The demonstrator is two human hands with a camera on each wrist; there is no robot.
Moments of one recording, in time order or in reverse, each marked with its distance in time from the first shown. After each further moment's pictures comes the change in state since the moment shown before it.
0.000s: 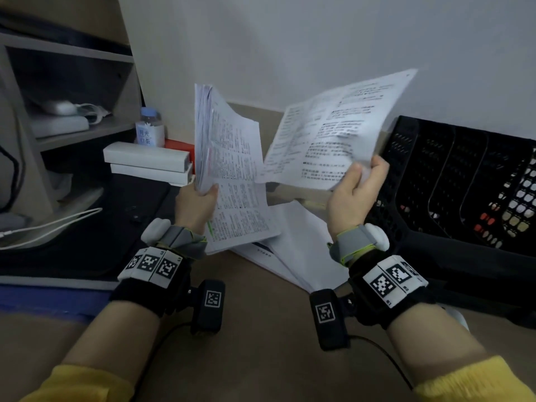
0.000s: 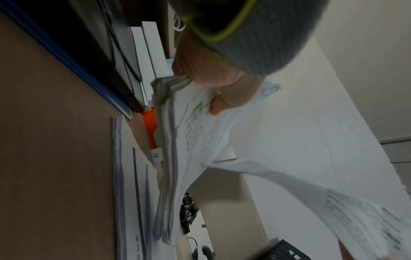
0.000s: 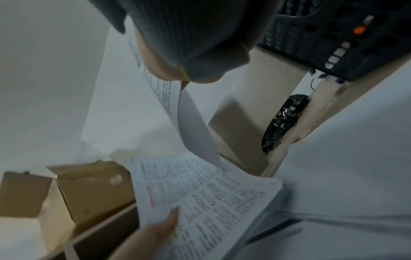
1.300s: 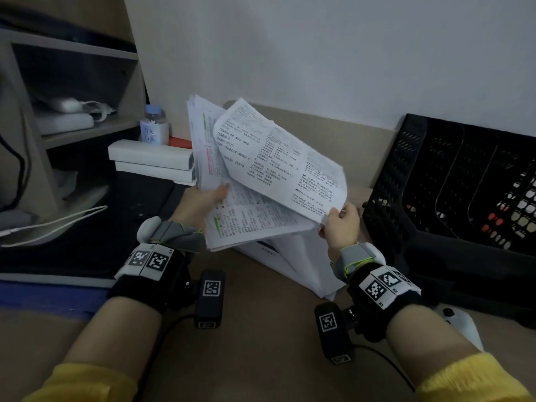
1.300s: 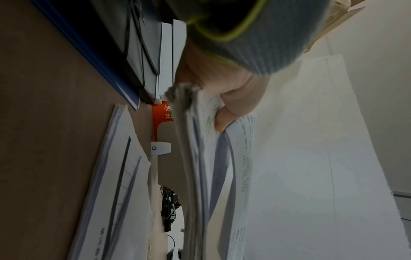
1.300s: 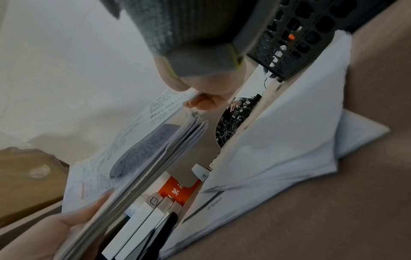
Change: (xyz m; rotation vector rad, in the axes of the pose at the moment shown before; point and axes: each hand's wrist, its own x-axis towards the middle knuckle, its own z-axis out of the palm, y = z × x) left_hand 0.011 -0.004 -0.008 -0.311 -0.245 -0.259; right_hand -0.023 0.085 -0.004 -0.169 -0.222 0.586
